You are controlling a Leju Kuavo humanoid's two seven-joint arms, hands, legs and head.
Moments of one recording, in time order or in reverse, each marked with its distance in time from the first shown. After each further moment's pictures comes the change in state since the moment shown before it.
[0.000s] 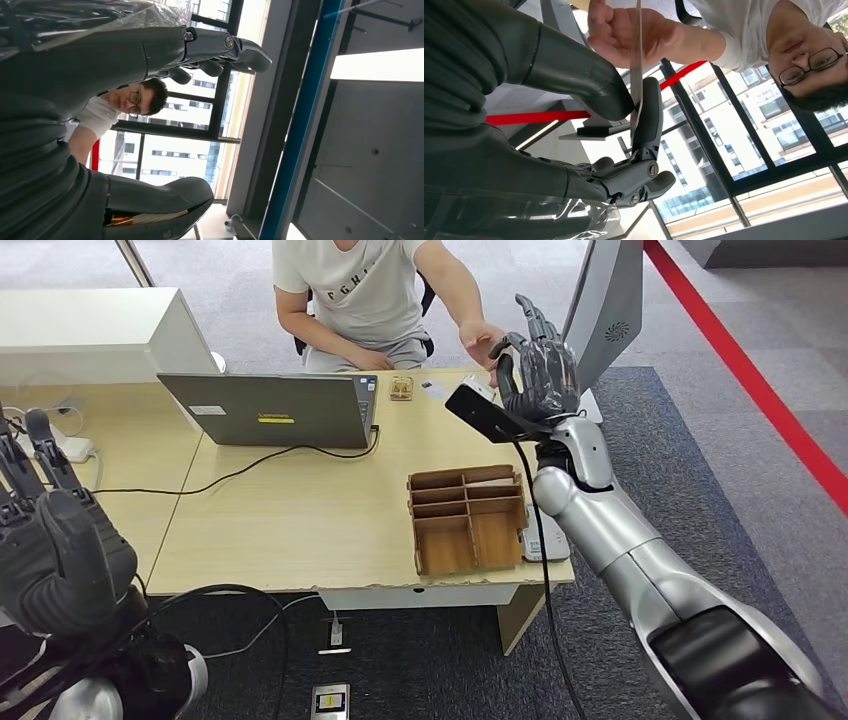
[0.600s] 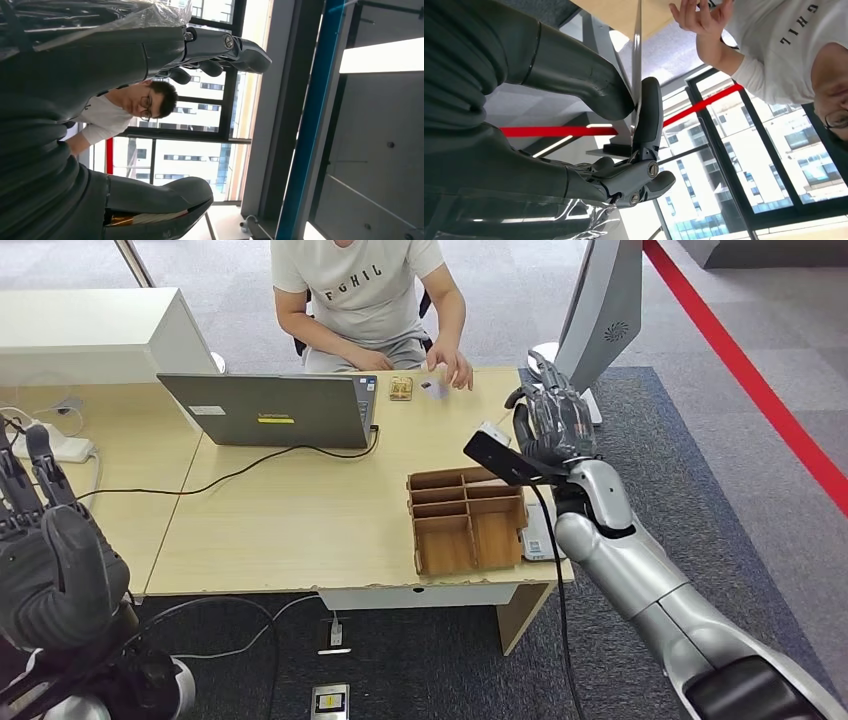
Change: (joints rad) left arm 0.048 0.053 0.009 -0.033 -0.041 0.027 0.038; right arm 0.180 -0.144 0.020 -0.245 0.022 0.103 0.130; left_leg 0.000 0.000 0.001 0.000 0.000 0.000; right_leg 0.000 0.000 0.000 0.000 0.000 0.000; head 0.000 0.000
